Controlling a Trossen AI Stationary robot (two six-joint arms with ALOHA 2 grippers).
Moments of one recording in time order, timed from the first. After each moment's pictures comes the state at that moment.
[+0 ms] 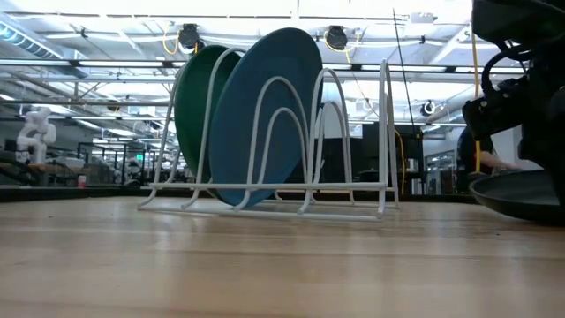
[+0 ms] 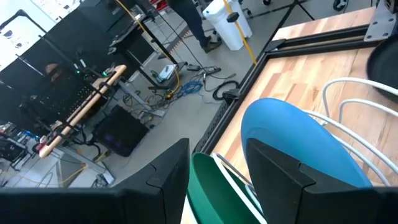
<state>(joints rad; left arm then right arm) -0.45 1.57 1.63 -1.01 -1.20 -0.33 0.46 1.50 0.70 -0.66 -0.04 1.06</state>
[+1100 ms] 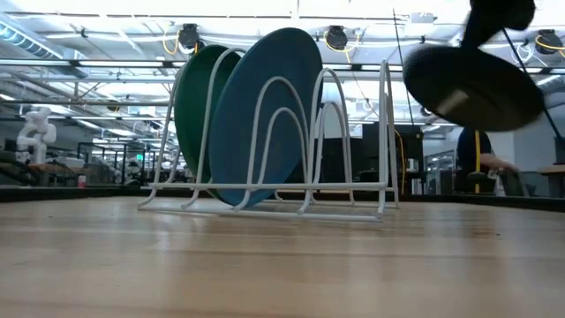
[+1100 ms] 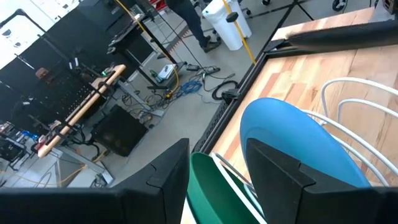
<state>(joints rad) -0.45 1.57 1.63 -1.01 -1.19 -0.33 0.49 1.26 1.18 -1.24 0.54 1.09</state>
